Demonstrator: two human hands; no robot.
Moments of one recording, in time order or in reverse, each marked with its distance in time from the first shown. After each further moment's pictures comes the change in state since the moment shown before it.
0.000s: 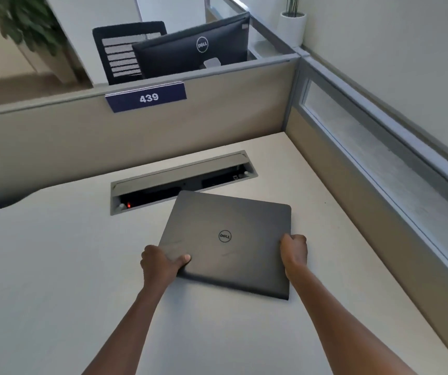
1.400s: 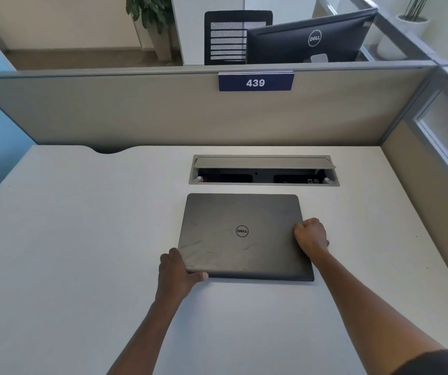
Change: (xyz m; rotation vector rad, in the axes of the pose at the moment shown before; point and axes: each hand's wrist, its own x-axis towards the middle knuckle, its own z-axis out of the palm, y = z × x) left_hand -0.043 -0.114 -0.062 -0.029 0.047 -0.097; right_hand -0.016 -0.053 0.112 -0.485 -0.229 -0.348
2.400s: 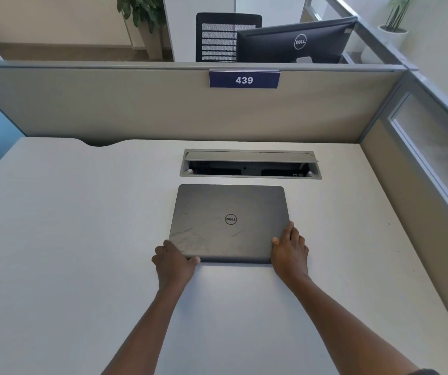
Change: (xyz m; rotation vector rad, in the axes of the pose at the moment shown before) left_hand -0.023 0.015 0.021 0.051 0.098 -0.130; right_hand -0.081 0.051 0.024 -0.372 0.050 -0.299
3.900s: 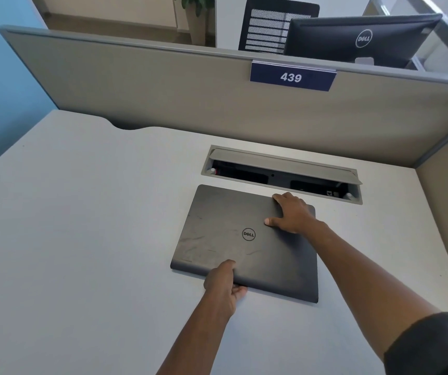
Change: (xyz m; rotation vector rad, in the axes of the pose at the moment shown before) left_hand -0.020 0.072 0.049 -1.306 -0.324 -0.814; right_hand 0.170 -0.079 -0.030 -0.298 -0.346 -0.486
